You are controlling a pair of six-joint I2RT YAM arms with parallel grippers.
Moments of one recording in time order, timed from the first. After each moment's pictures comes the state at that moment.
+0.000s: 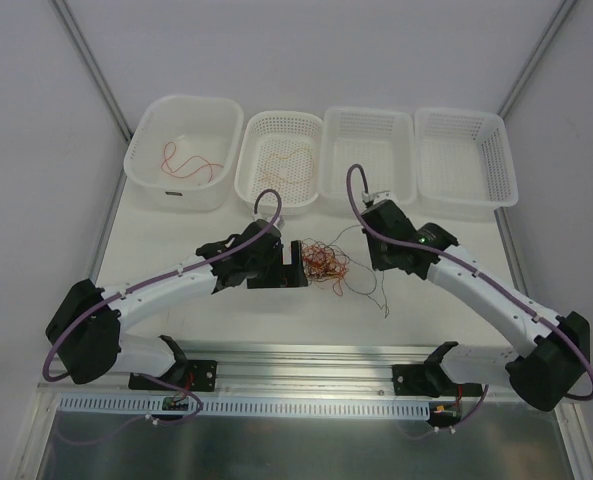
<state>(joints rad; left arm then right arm) -0.82 1.31 0.84 -0.41 0.05 -0.78 0.73 1.24 1.04 -0.87 0.32 0.37</state>
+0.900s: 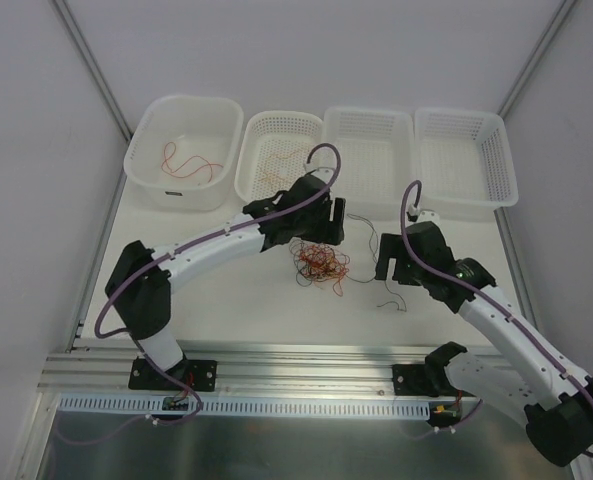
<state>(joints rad) -0.86 1.64 1.35 -0.42 -0.06 -0.56 0.55 0.93 0.81 -0.76 0.25 0.49</state>
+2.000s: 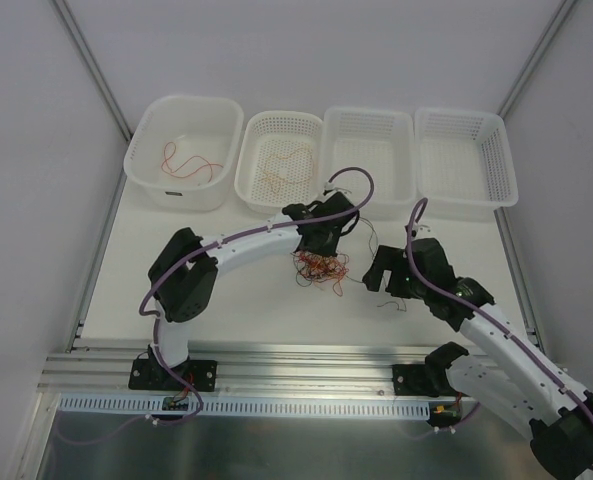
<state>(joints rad) -0.94 1.94 1.56 -0.64 -0.27 -0.51 0.55 0.78 0.62 -0.63 0.10 0.60</state>
